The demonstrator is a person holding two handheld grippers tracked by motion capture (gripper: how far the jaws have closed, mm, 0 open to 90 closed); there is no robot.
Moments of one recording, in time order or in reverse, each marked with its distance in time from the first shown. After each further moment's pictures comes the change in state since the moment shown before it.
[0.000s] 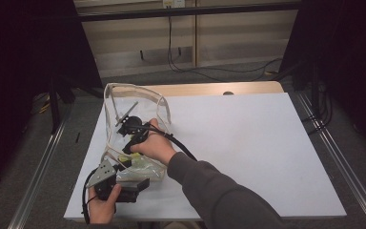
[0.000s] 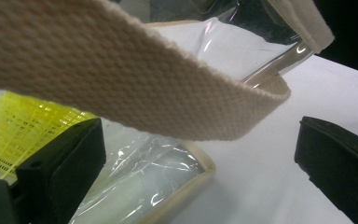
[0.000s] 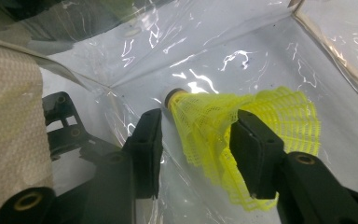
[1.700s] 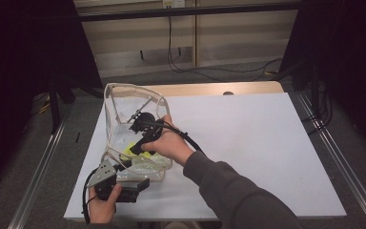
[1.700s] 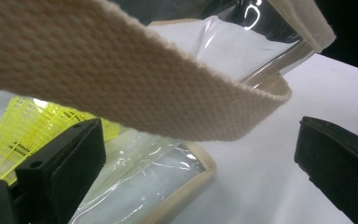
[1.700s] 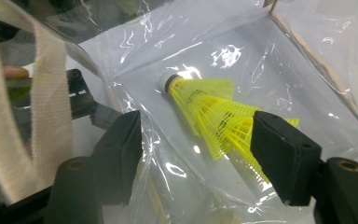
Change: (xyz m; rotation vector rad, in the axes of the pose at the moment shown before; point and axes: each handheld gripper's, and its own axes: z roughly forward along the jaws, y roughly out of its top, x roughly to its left) left arm 0.001 0.000 0.000 0.015 -0.003 0.012; right arm -0.008 -0.018 -0.038 -0.039 -0.006 0.009
